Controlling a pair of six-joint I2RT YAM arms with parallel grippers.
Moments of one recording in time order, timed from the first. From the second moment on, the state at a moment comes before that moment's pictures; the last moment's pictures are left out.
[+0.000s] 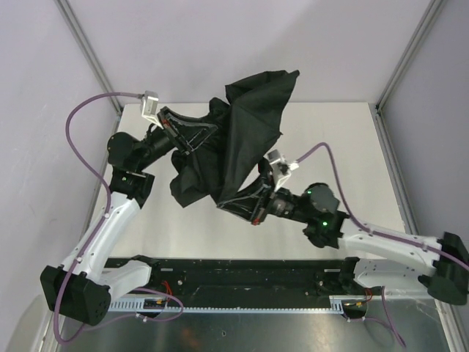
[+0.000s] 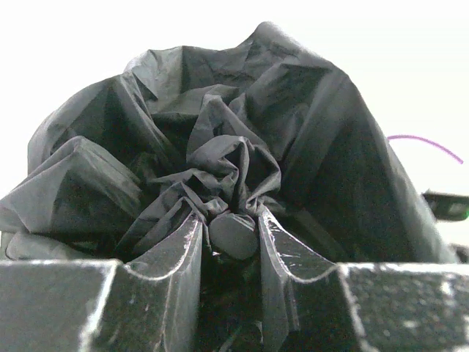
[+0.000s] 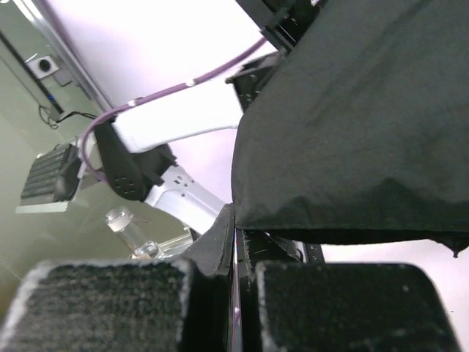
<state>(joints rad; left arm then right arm) -0.28 1.07 0.99 0.49 0.74 -0.68 1.09 1.03 0.77 0.68 -0.33 0.62</state>
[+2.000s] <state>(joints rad) -0.36 0.99 0.86 0.57 0.90 -0.56 1.03 1.12 0.93 0.30 0.06 0.53</state>
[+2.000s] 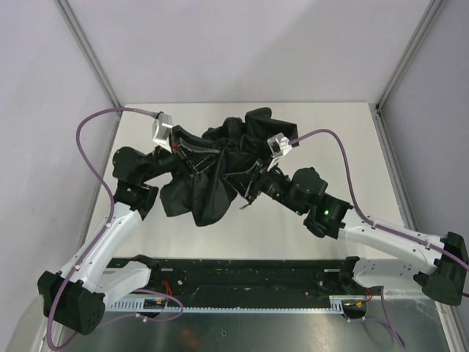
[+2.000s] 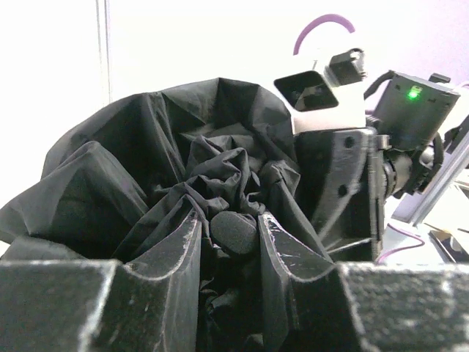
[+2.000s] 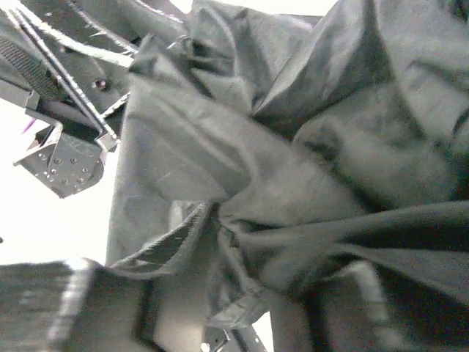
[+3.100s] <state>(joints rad) -0.34 0.87 0.80 0.60 0.93 -0.41 0.15 0.76 0.91 0.08 -0.87 1.09</state>
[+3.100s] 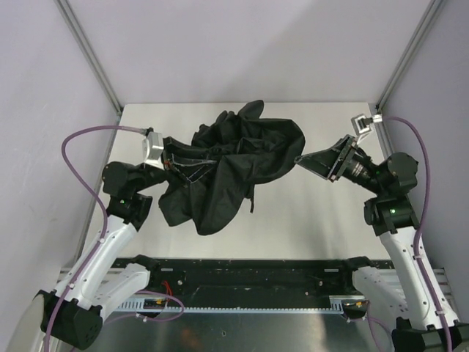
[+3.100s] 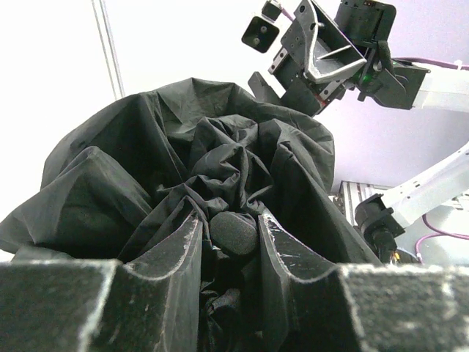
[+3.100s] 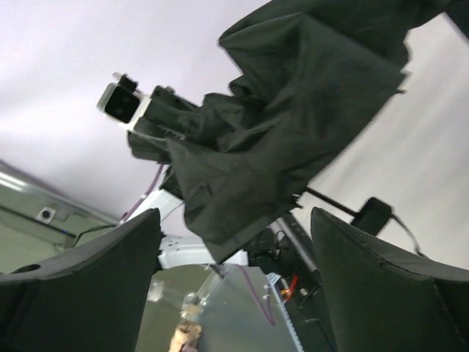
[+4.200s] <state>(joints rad) -0.35 1.01 0.76 0.68 0.43 -0.84 1.05 1.37 0.92 0.55 -0.19 0.81</state>
